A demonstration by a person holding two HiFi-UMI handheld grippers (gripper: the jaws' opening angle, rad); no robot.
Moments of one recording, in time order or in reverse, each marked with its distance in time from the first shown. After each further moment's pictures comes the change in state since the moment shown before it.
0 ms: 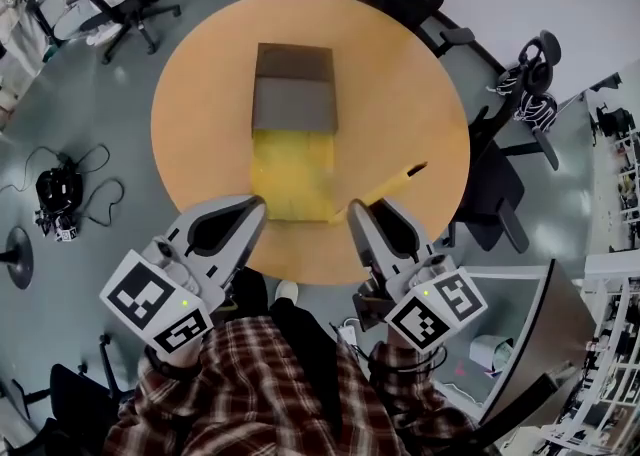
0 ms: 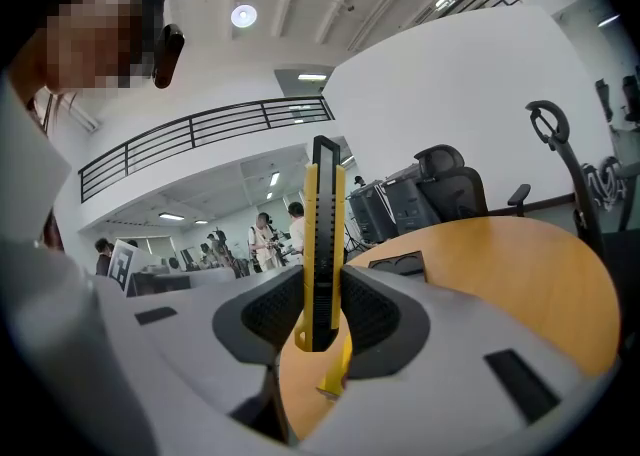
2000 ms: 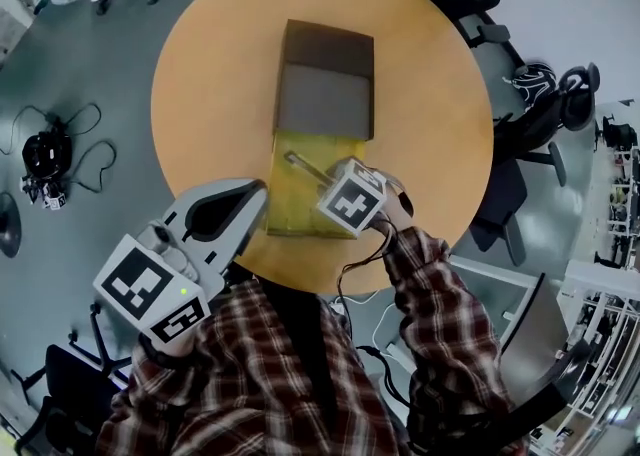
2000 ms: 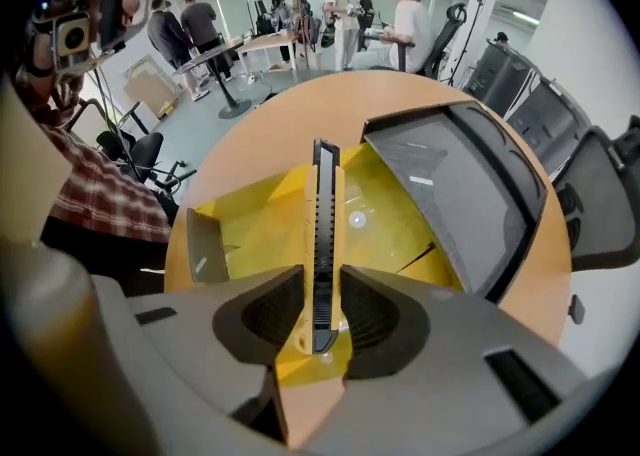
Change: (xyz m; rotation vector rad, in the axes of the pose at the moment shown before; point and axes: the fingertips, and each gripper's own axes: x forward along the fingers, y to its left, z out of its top) left arm 0.027 0.128 -0.010 -0.130 0.057 0.051; right arm 0.185 -0.122 -0.220 -0.781 1.258 0.191
